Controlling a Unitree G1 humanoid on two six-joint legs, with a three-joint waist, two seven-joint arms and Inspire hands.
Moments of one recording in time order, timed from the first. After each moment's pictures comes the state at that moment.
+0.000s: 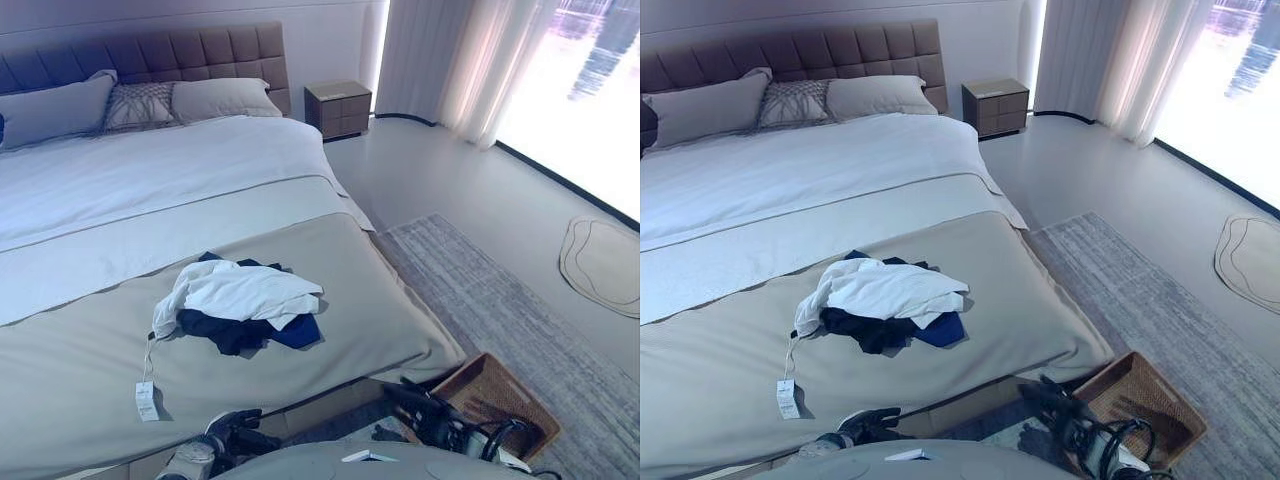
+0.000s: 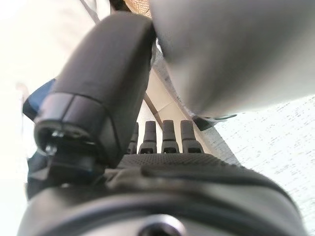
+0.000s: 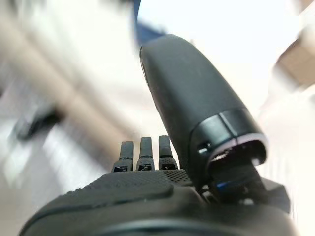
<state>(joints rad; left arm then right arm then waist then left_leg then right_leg) 0.03 0.23 -0.24 1.16 -0.08 -0.03 -0.14 0.06 -0.22 0.14 0.91 0.71 0.11 0.31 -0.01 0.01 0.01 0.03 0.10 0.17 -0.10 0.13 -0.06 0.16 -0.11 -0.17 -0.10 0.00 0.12</state>
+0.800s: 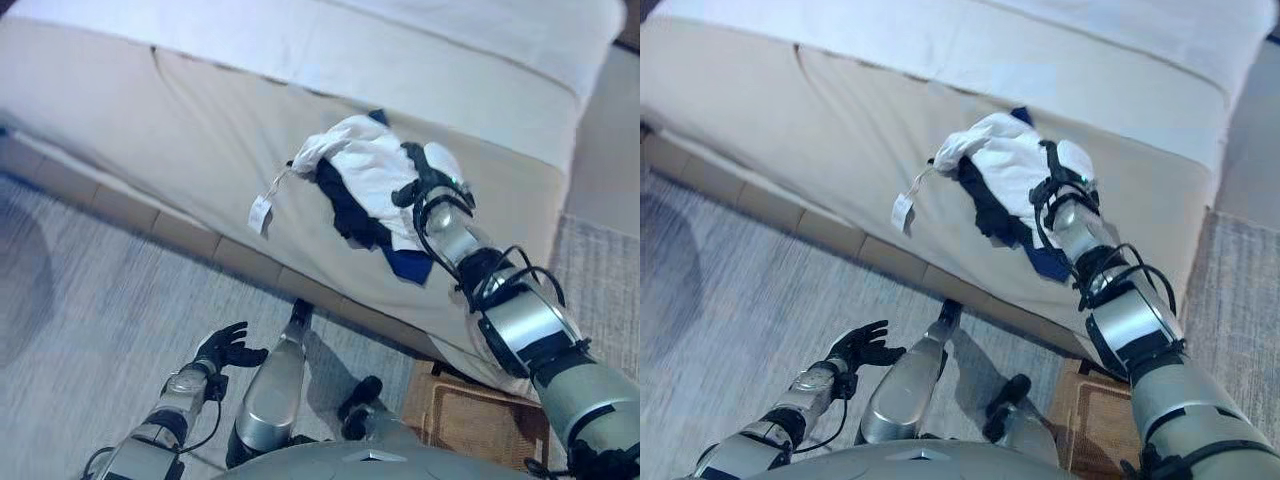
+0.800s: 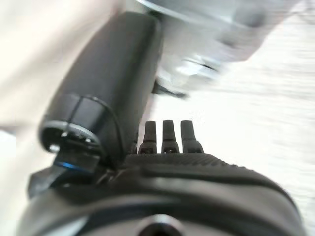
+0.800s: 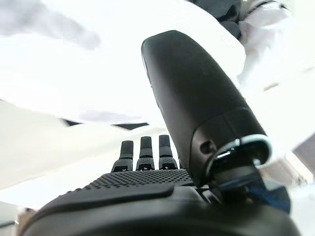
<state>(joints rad) -0.17 0.35 -0.25 1.15 -0.26 -0.11 -0.08 -1.01 -0.39 0.46 1.13 -0.32 0.14 -0.30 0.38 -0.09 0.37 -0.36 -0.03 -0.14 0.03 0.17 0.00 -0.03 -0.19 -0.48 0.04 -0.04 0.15</state>
